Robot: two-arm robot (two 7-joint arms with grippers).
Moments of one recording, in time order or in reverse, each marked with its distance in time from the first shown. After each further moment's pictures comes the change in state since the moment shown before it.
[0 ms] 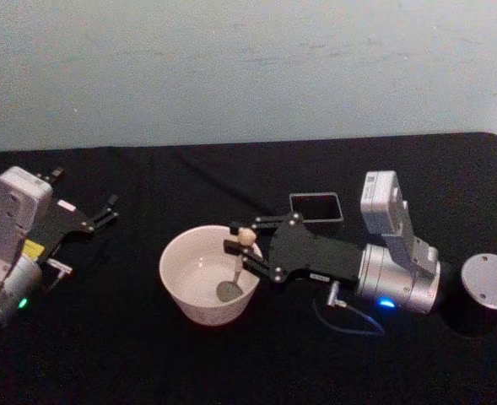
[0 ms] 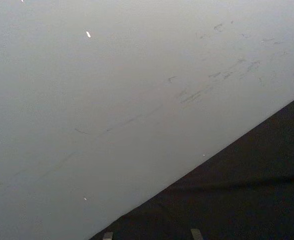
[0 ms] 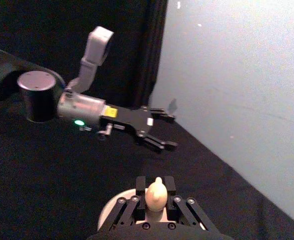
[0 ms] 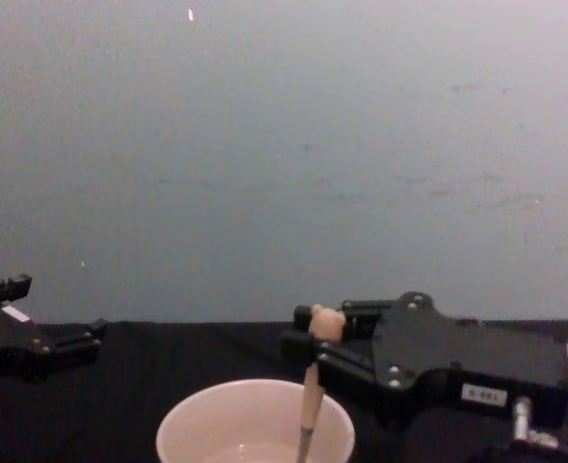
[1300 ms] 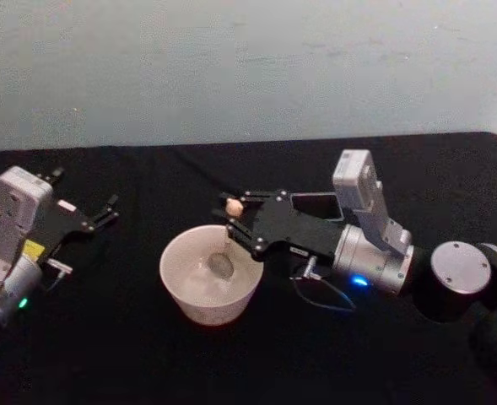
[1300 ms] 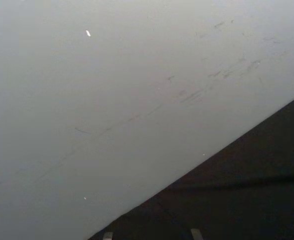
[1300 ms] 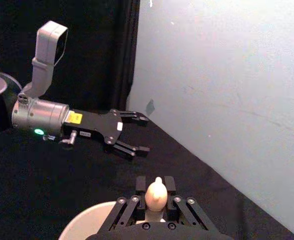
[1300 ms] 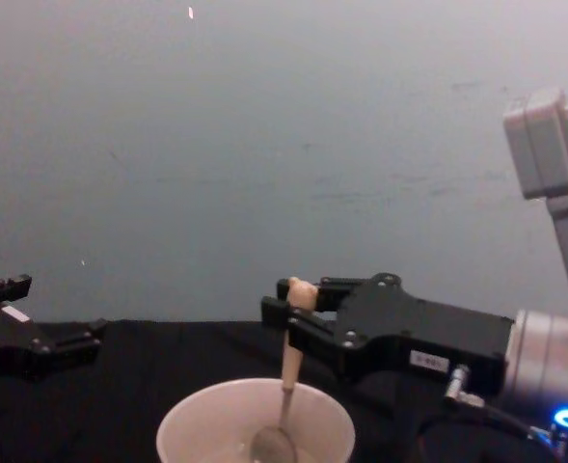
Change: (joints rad) left arm 0.000 0.000 0.000 0.000 0.000 0.000 0.000; right arm 0.064 -0.105 0.007 0.129 -0.041 -0.013 -0.078
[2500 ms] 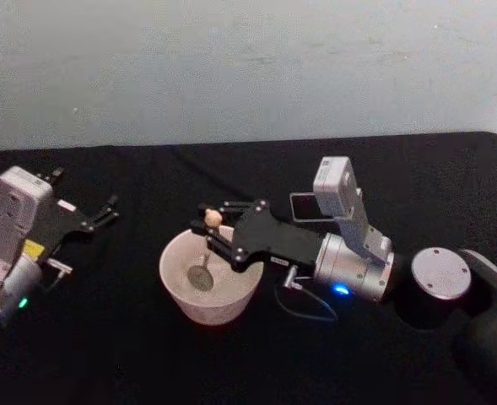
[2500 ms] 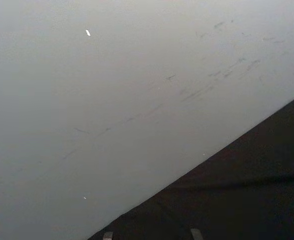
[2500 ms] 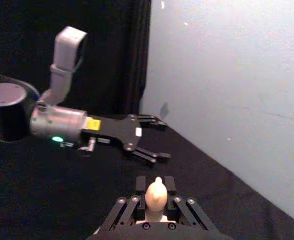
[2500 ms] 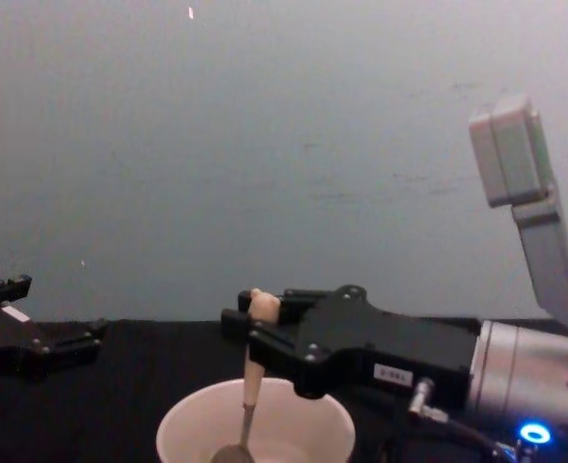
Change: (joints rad) left arm 0.000 0.000 0.000 0.000 0.000 0.000 0.000; right arm -0.007 -0.027 -0.029 -0.008 0.015 0.019 0.010
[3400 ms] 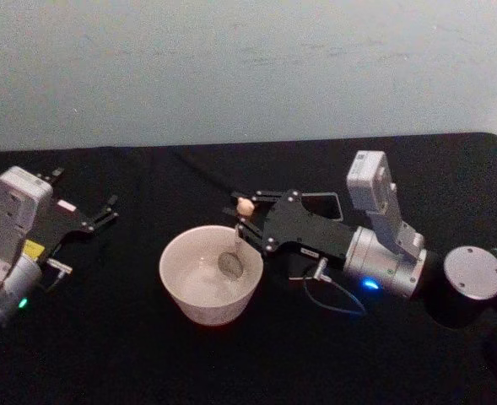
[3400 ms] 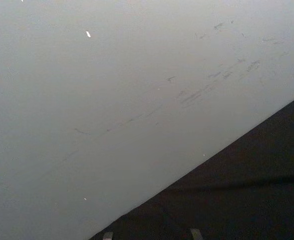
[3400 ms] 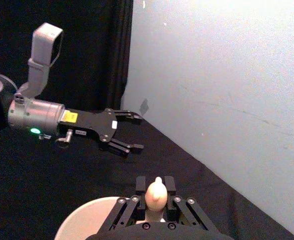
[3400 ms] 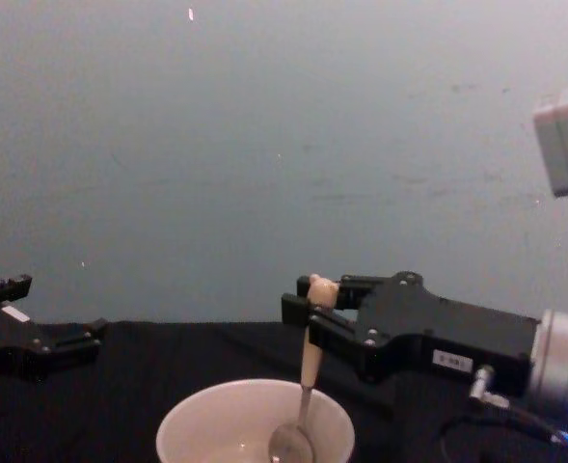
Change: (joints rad) left arm 0.000 0.000 0.000 0.000 0.000 0.000 0.000; right arm -0.026 0.048 0.056 -0.034 -0.016 -0.007 -0.023
